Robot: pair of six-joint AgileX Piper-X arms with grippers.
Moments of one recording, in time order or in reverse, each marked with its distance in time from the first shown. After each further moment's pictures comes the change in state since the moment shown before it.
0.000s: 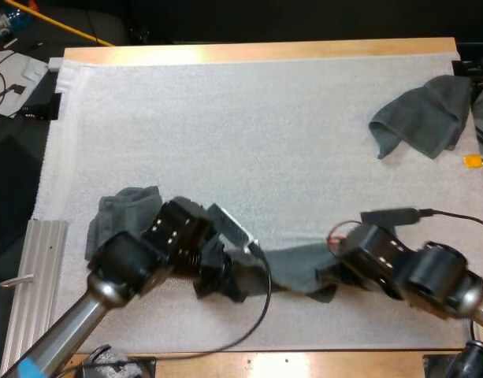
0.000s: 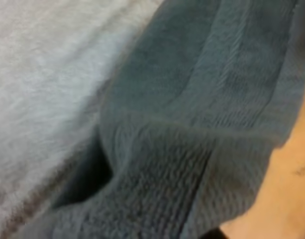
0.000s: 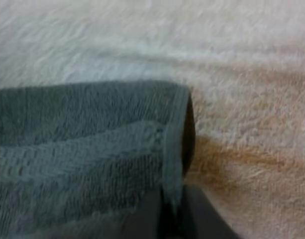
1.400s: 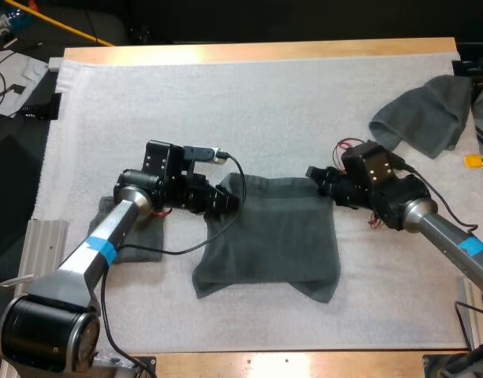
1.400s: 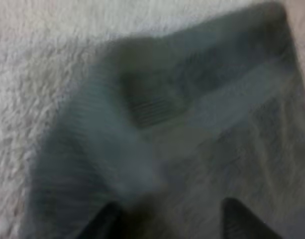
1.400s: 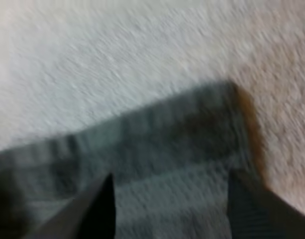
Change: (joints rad) left arm 0.463 0.616 0.037 -0.568 0.260 -0.021; right arm -0.461 0.518 0.043 -0.754 -0.243 0.083
